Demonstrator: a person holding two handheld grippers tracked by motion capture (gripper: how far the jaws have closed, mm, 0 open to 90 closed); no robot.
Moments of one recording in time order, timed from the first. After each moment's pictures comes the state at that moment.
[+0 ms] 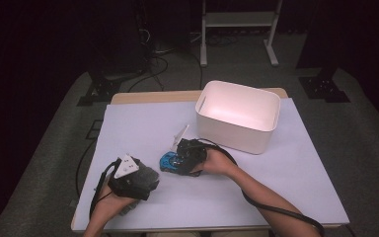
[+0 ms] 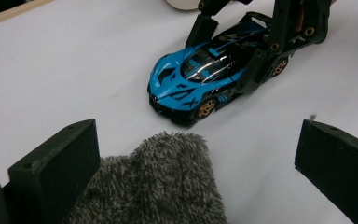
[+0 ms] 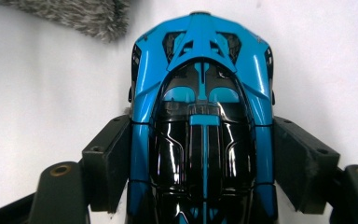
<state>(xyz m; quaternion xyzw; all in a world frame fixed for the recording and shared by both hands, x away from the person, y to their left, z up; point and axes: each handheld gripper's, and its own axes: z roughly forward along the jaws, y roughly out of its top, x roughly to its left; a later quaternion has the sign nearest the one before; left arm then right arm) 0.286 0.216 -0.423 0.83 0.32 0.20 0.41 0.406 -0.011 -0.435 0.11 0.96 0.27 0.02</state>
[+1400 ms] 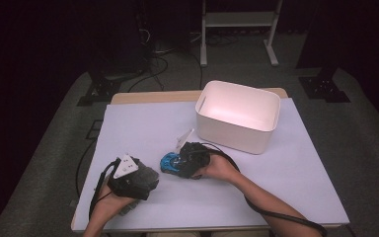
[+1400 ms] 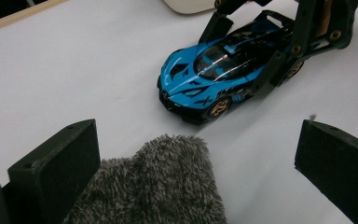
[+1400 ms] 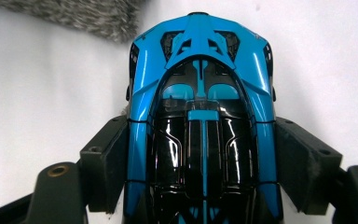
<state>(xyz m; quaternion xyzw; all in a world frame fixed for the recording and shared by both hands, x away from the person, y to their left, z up) 0.285 0.216 -0.420 0.83 0.31 0.21 0.42 0.390 -0.020 -0.432 0.12 0.95 0.30 0.04</state>
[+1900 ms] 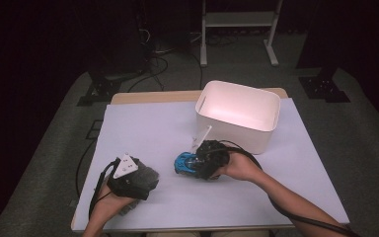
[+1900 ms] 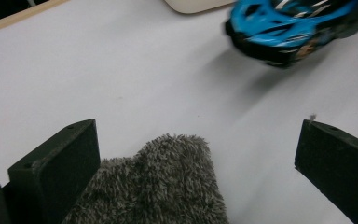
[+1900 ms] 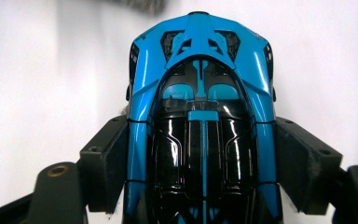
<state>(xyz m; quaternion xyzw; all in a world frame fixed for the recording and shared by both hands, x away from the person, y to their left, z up) 0.285 0.216 -0.420 0.83 0.31 0.21 0.41 0.362 -0.072 -0.390 0.10 0.96 0.27 0.04</state>
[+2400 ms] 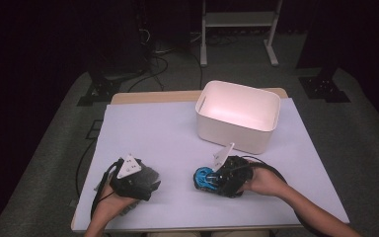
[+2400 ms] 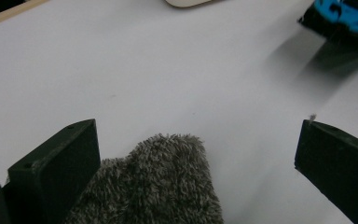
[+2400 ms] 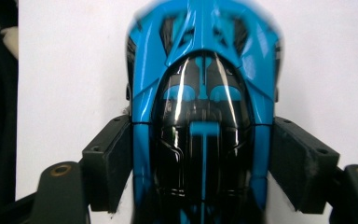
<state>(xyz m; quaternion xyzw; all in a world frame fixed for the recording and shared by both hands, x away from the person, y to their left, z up) 0.286 0.211 -0.423 0.84 0.31 0.20 0.40 0.328 -0.125 -0.413 0.07 0.96 0.26 0.03</state>
